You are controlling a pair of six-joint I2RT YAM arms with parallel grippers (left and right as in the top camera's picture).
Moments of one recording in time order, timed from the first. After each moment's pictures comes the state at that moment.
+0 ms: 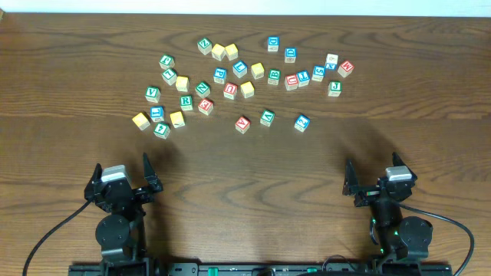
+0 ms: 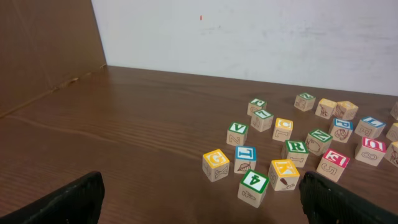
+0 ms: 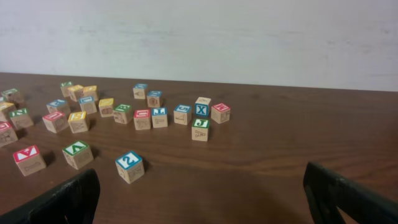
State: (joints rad) left arm 0.12 0.01 0.04 -0.14 -0.11 -0.03; right arm -0.02 0.01 0.01 -0.06 -0.14 -0.01
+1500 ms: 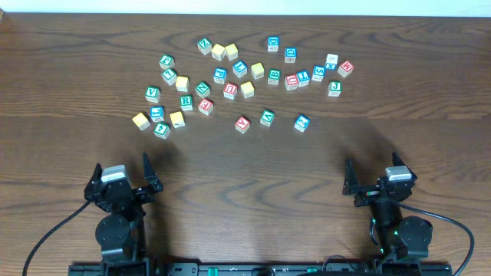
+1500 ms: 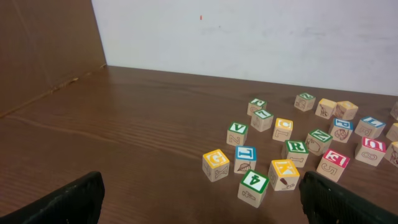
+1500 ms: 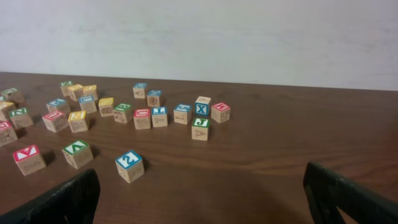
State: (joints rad) left arm 0.12 0.01 0.04 -0.14 -0.11 -0.03; right arm -0.02 0.02 0.01 -0.06 -0.14 -0.01
